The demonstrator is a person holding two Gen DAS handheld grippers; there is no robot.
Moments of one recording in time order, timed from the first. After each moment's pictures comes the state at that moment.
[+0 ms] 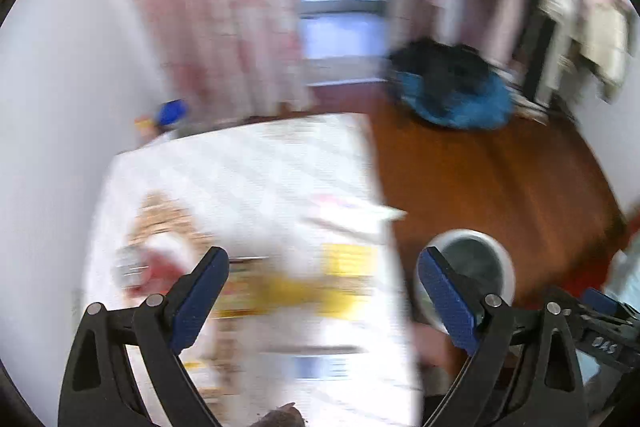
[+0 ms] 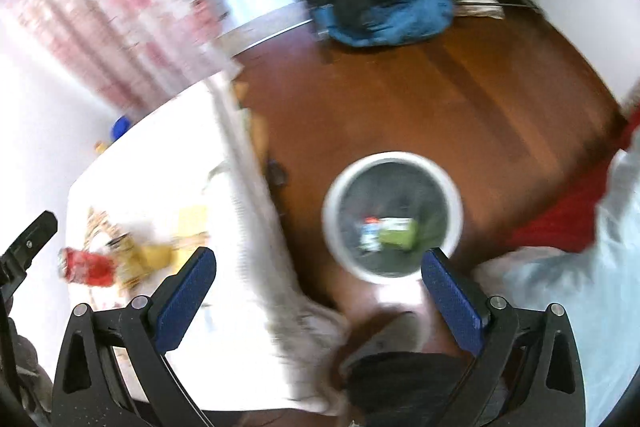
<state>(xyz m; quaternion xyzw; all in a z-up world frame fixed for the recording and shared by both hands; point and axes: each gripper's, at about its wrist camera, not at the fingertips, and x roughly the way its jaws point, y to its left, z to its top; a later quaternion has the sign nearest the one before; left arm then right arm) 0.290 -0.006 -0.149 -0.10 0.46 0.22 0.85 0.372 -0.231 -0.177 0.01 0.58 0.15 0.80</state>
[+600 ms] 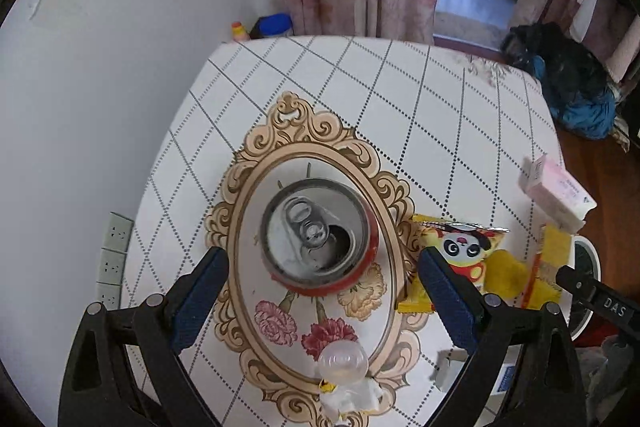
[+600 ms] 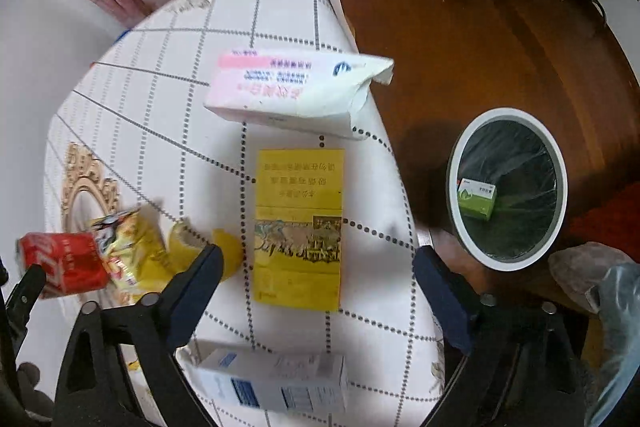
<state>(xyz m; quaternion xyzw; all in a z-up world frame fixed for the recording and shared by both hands) 0.232 0.148 -0.256 -0.16 0.53 0.33 0.76 0.380 -0.044 -0.309 -0.05 0.67 0.17 0.72</state>
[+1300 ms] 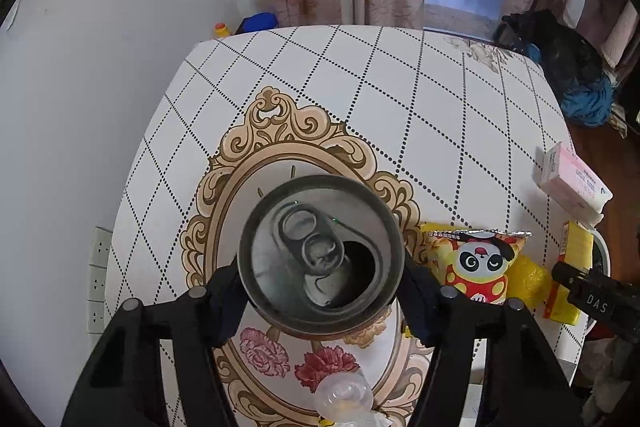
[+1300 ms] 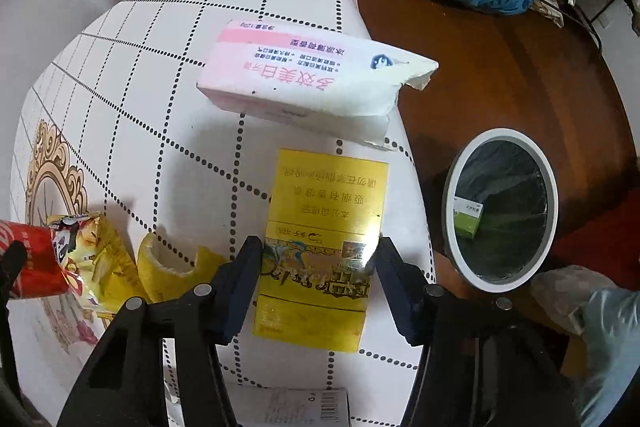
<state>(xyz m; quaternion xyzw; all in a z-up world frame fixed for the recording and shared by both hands) 0.242 0.157 -0.281 -0.15 0.54 0.31 0.77 0.376 -0.009 -0.332 -0.12 0.65 0.15 0.74</state>
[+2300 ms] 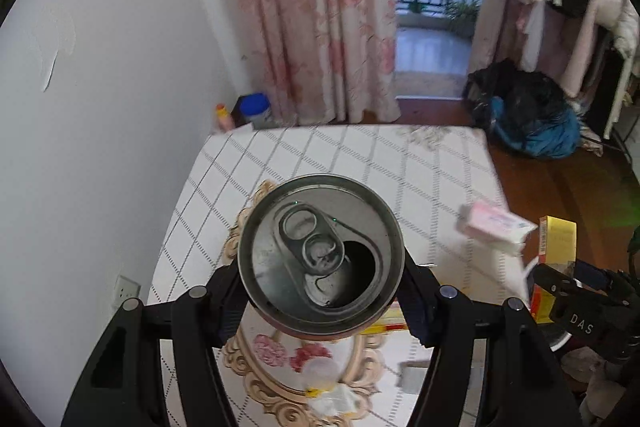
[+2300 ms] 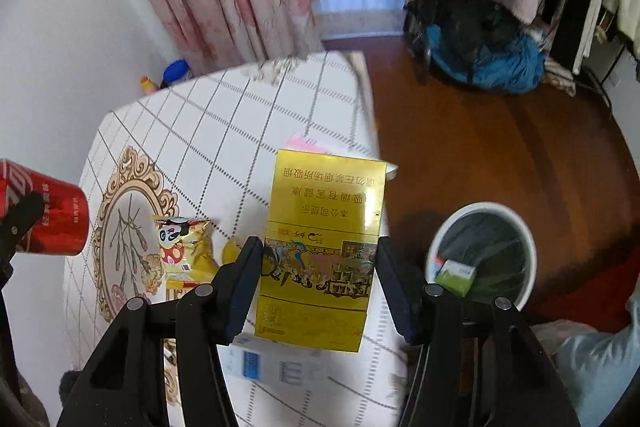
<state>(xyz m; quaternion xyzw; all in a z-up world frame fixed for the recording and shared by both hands) 0.220 0.091 -0.163 -0.09 0.44 0.29 0.85 0.341 -0.055 -0.202 -0.10 0.53 0.25 0.80</state>
